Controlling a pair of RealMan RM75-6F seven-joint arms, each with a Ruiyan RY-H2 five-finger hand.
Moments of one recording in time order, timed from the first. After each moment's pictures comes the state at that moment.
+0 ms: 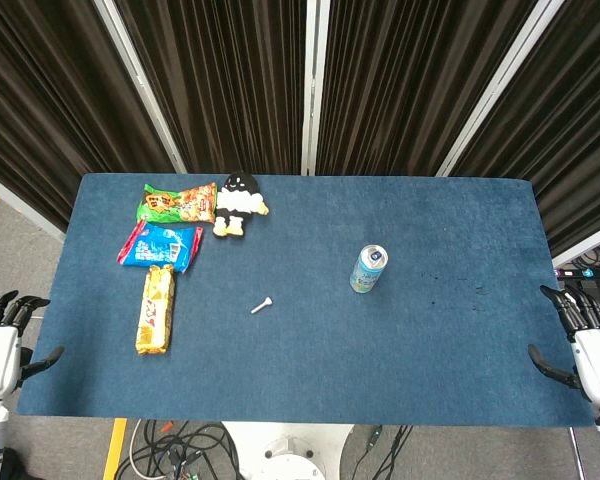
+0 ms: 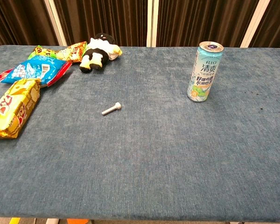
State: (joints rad) left arm -0.08 -1.17 0.00 -1.67 1.43 1.64 0.11; right arm 0.07 -0.98 0.04 -1.63 -1.59 1.53 0.26
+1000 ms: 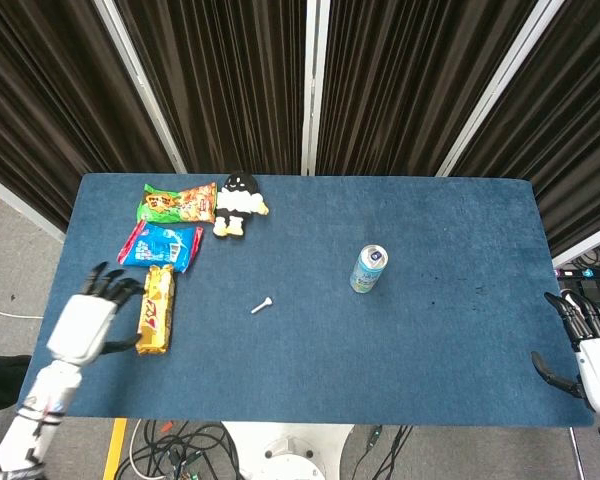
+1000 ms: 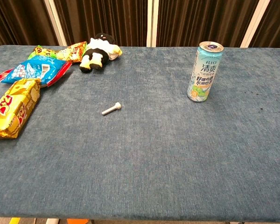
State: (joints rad) left arm -0.30 -1.18 -0.08 -1.79 1.52 1.30 0.19; right arm 0.04 -0.99 0.02 -1.62 -1.62 1.57 0.26
